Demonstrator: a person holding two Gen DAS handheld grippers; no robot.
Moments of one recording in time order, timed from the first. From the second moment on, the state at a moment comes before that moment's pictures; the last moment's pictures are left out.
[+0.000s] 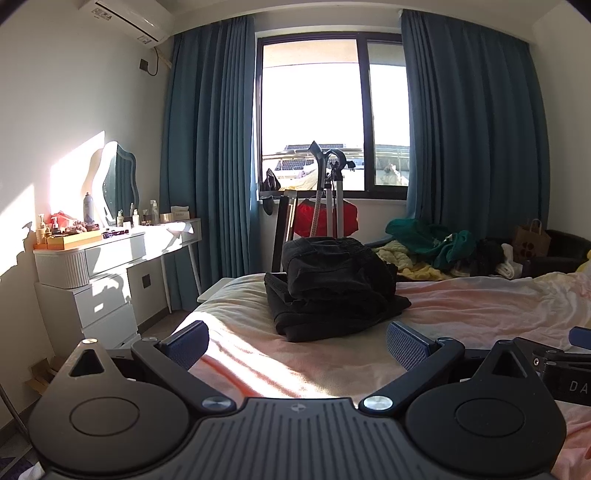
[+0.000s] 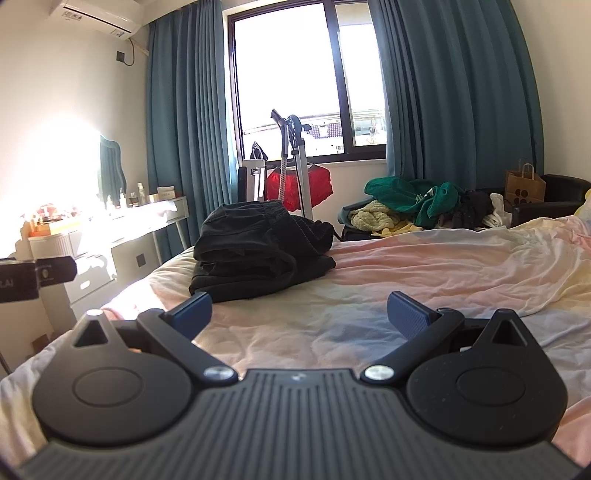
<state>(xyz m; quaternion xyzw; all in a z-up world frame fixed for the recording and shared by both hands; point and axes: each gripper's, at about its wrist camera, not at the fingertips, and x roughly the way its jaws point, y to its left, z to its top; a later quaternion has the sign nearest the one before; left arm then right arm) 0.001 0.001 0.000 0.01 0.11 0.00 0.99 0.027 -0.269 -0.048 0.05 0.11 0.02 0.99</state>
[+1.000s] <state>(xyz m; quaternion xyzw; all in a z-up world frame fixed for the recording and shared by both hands) 0.014 0.030 0.007 0.02 0.14 -0.01 0.99 0.025 -0.279 -0.043 0.09 0.12 0.02 0.99</state>
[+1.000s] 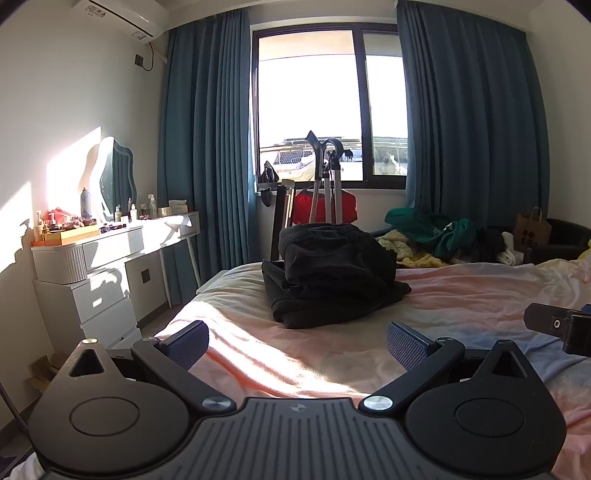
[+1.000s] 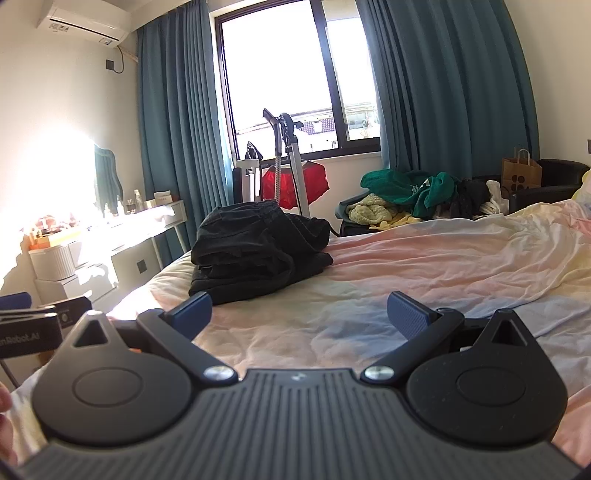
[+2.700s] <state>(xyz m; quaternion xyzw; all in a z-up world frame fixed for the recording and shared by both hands) 0.432 -0.179 -0.016 0.21 0.16 0.04 0.96 0.137 -0.361 -0.105 0.15 0.09 -0.10 0.98</state>
